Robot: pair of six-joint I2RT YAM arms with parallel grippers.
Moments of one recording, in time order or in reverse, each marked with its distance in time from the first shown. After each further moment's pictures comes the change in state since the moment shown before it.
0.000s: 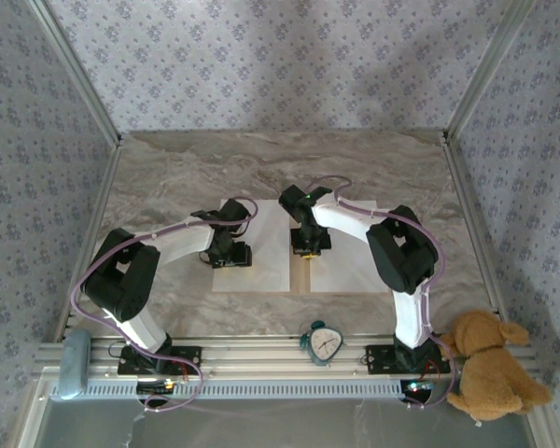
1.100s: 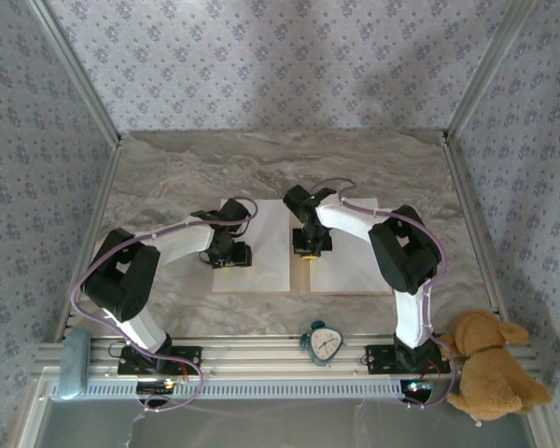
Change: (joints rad) left arm 0.000 0.000 0.000 0.000 0.002 0.000; right arm -0.023 -0.017 -0.042 0.053 -0.063 0.018
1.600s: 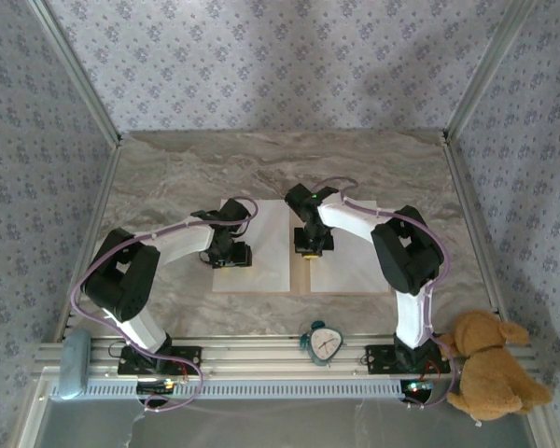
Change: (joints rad) left arm 0.000 0.000 0.000 0.000 0.000 0.000; right arm -0.009 -0.018 0.002 -0.020 -0.001 0.000
